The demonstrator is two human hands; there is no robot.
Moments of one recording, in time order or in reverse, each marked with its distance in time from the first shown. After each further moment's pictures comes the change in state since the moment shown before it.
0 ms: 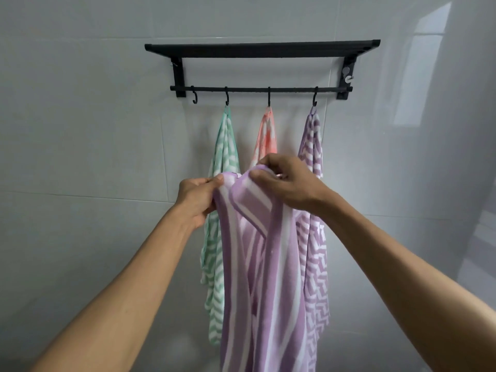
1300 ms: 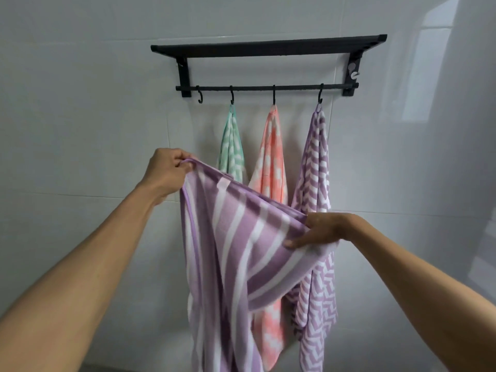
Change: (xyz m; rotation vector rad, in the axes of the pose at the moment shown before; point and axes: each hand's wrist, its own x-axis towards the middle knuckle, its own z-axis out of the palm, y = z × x) left_hand 0.042 0.044 -0.069 0.630 0.031 0.454; right_hand -0.034 0.079 0.000 -0.438 -0.674 0.618
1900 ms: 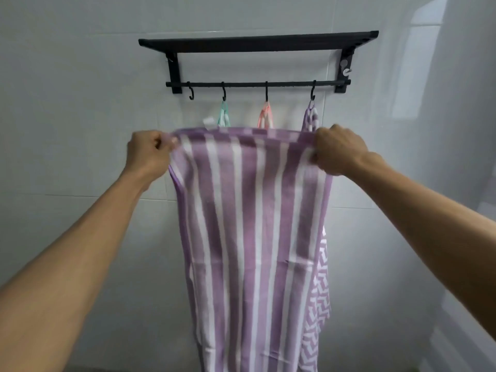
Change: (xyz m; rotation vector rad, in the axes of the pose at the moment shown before) left_hand 0.025 0.005 -0.015 0.043 0.186 0.020; right_hand -0.024 -0.021 -0.101 -0.444 0.799 0.091
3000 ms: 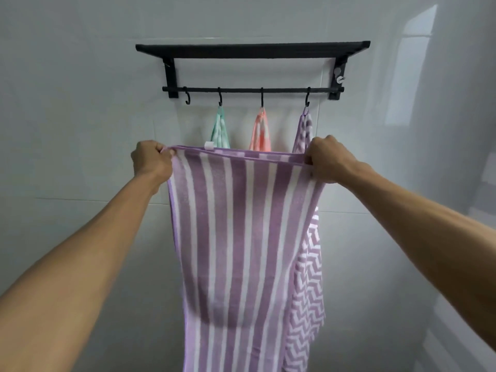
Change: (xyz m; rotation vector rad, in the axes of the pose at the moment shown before) left_hand 0.003 0.003 0.025 0.119 0.124 -0.127; right_hand 0.004 0.007 0.006 0.187 0.011 -0.004
